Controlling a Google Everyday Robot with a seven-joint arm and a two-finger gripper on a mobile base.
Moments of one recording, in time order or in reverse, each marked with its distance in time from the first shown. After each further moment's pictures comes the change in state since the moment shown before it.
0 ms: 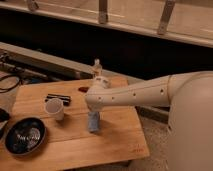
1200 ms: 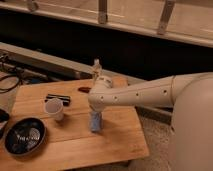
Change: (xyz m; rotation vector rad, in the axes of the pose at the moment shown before) arm 0.004 -0.007 -0.001 -0.001 0.003 0.025
